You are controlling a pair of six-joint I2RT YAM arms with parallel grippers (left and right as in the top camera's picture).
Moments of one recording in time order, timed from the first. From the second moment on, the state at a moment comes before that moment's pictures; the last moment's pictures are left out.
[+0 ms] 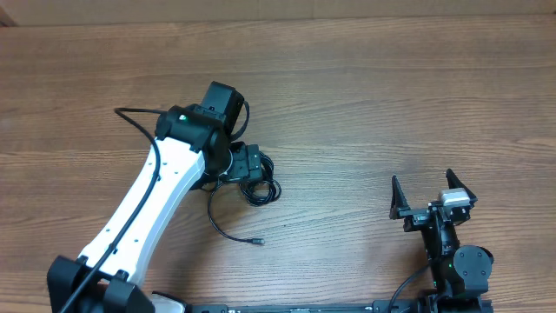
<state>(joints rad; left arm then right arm) -0.37 1.57 1.34 -1.23 0.06 -0.53 0.02 0.01 0.02 -0.03 -0.08 -0.06</state>
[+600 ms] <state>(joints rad) -0.46 1.59 1.24 -1.17 -0.03 -0.78 0.02 0.01 0.02 -0.03 -0.08 -0.06</state>
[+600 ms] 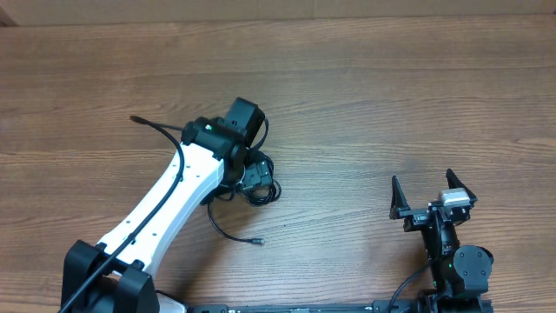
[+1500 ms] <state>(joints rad) -0.46 1.59 0.91 -0.69 -0.04 -0.81 0.02 0.01 0.02 -0.03 -0.08 -0.06</state>
